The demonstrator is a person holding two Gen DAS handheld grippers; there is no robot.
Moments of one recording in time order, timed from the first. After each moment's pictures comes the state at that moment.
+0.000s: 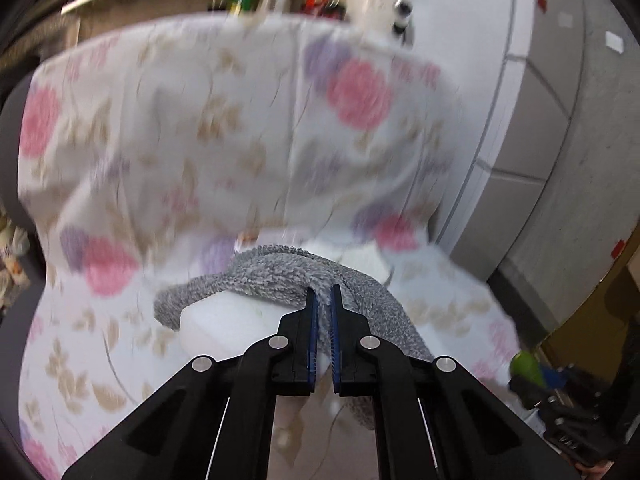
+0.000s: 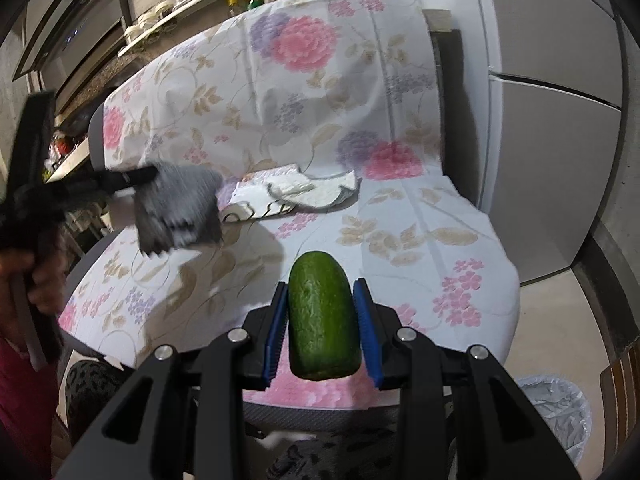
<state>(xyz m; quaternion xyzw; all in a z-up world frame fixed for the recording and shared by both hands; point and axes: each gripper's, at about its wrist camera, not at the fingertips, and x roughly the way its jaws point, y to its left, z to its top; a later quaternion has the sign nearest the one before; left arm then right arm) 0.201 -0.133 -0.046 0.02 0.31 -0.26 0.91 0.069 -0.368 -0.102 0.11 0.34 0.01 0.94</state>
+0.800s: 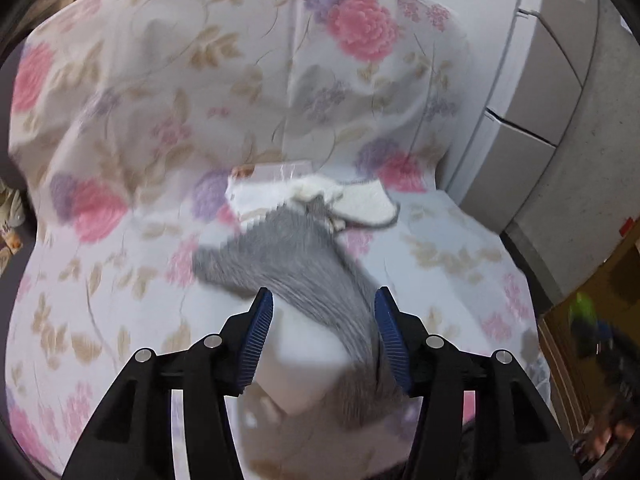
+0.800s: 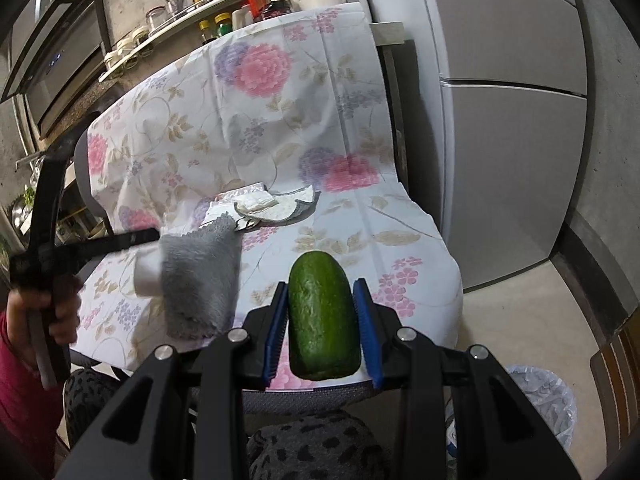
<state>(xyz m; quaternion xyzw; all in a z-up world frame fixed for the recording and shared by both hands) 0.180 -0.136 -0.108 0.04 0.39 -0.25 0.88 0.038 -0.398 -0.097 0.13 0.33 -0.02 0.94</state>
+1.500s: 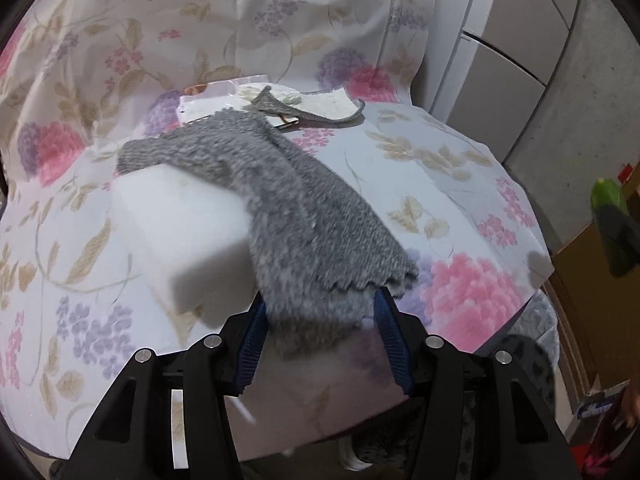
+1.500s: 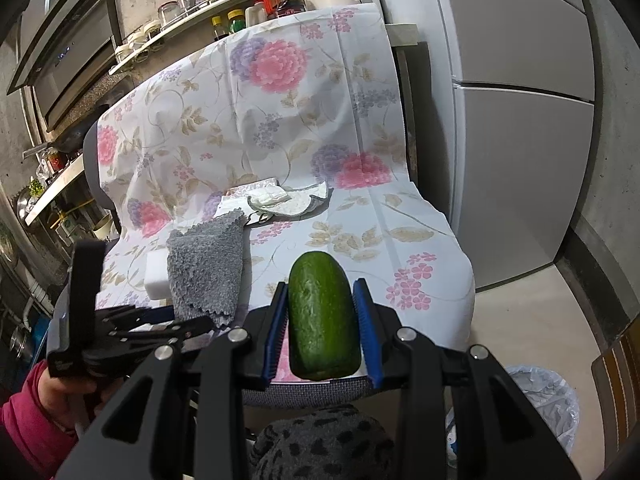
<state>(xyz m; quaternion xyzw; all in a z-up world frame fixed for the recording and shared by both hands) 0.155 -0.177 -0.174 0.07 0.46 -0.27 0.85 0.032 -0.387 -0.096 0.12 0.33 -0.01 0.94</state>
